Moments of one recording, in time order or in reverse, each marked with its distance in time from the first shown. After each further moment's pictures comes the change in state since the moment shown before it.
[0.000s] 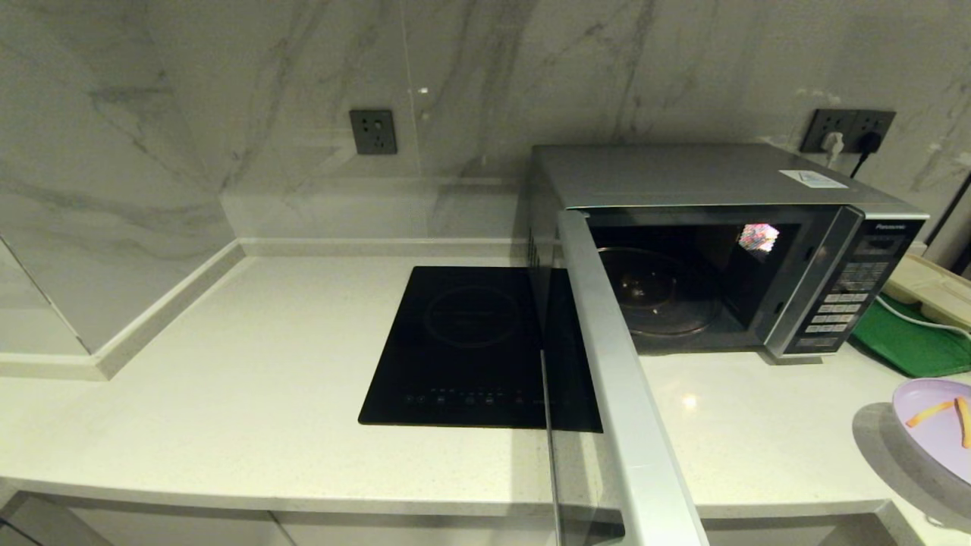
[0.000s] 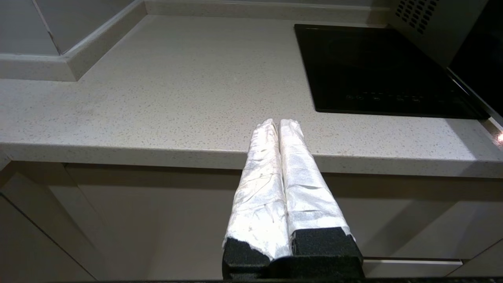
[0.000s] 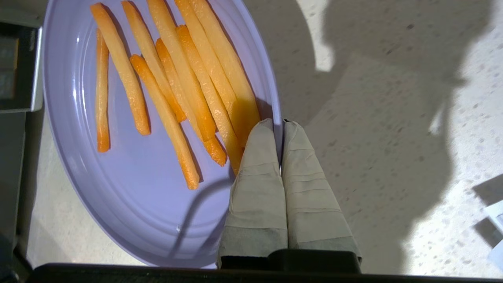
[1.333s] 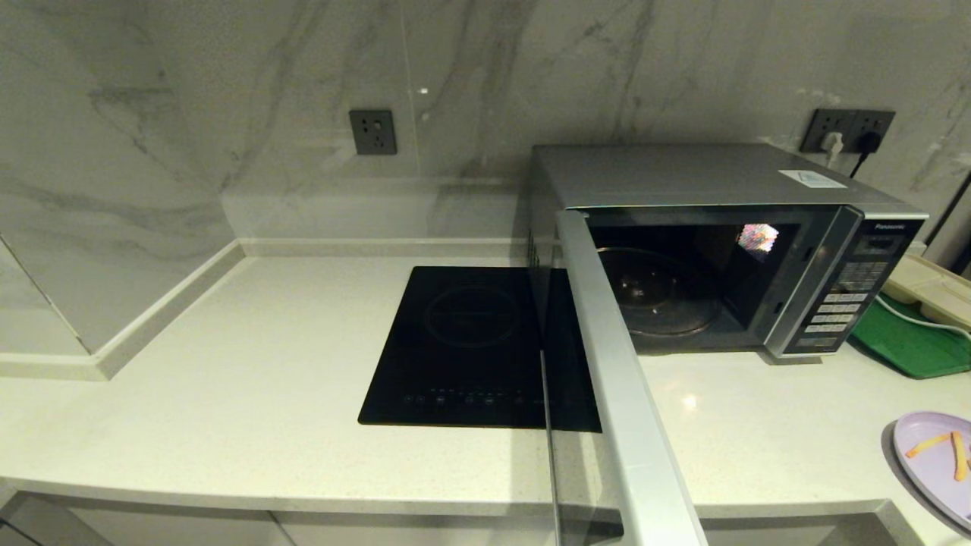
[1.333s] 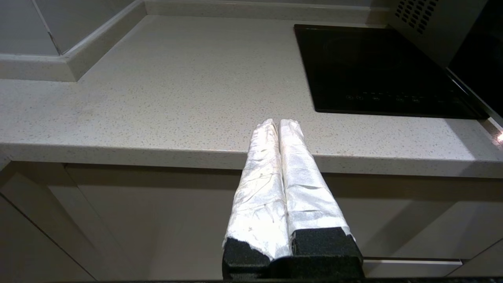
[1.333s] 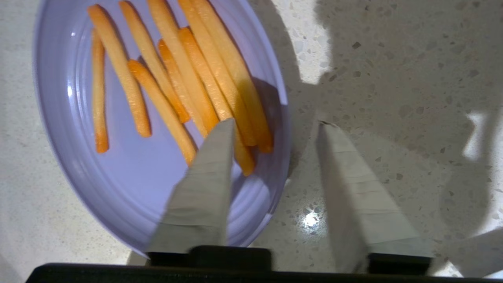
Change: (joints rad) left arm 0.000 0.000 0.000 0.000 0.000 0.000; right arm -0.054 0.196 -0.007 -0.104 0.009 -0.055
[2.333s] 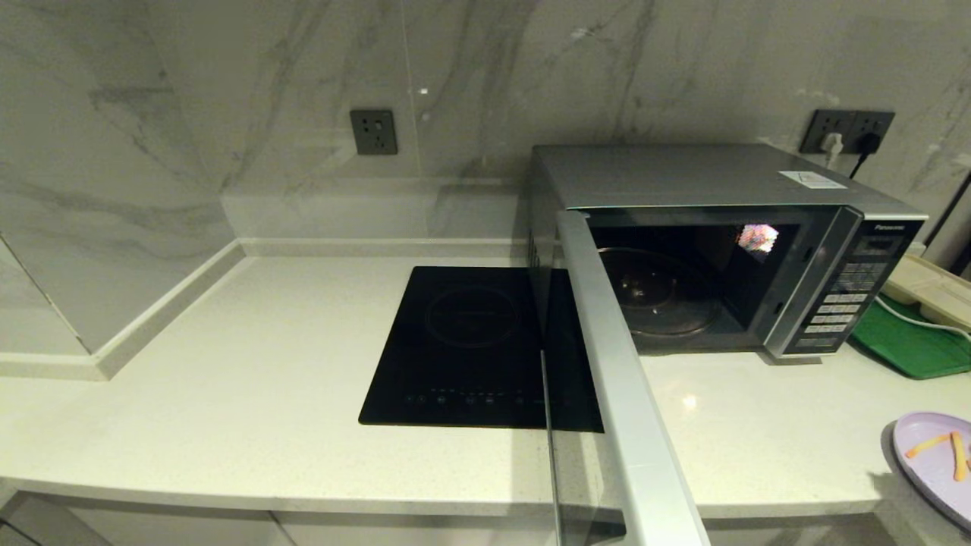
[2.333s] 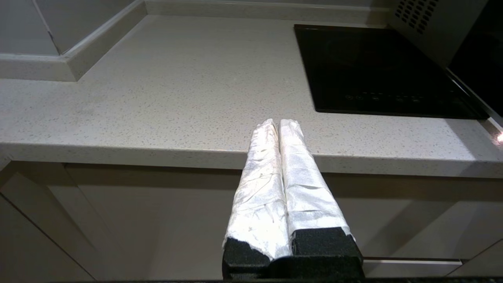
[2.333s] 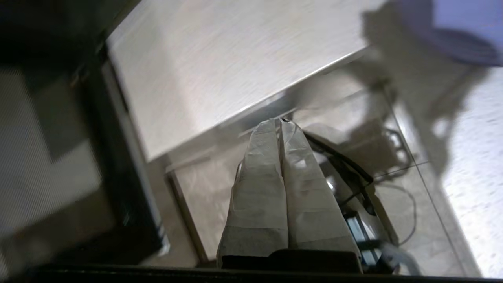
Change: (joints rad) left arm 0.000 0.000 0.000 -0.001 0.000 0.000; right arm 0.475 -0.785 -0.137 0.804 0.101 -0.104
